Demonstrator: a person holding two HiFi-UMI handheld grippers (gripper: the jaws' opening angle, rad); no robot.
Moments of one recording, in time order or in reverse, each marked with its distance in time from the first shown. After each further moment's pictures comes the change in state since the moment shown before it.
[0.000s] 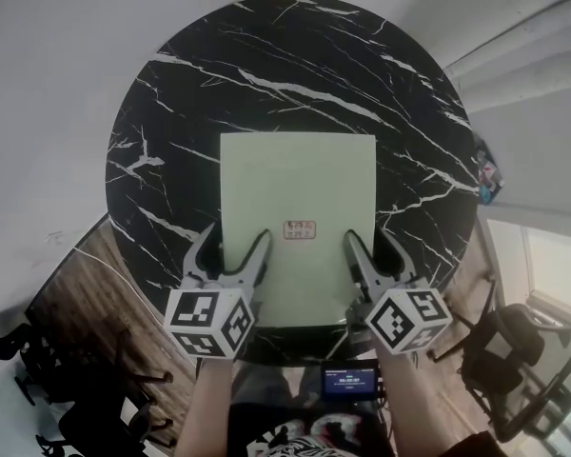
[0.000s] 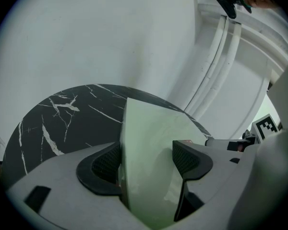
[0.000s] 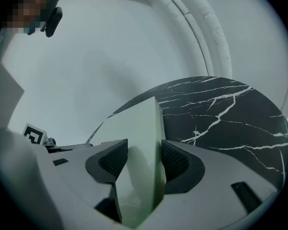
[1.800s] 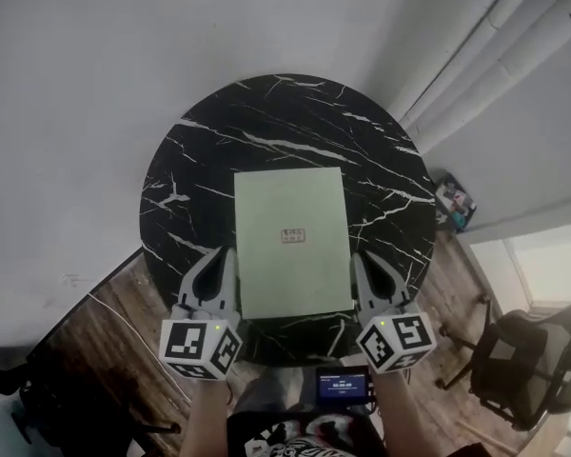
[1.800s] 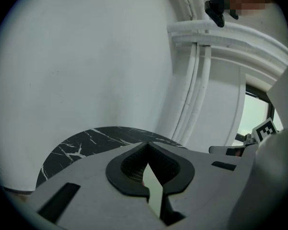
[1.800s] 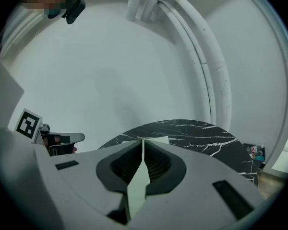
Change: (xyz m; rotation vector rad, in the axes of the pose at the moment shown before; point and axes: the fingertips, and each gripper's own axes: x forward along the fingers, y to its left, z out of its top) left arm -0.126 -0.033 0.081 0.153 -0.337 -0.069; right arm -0.108 0.074 0.054 -0.238 -0.287 -0.029
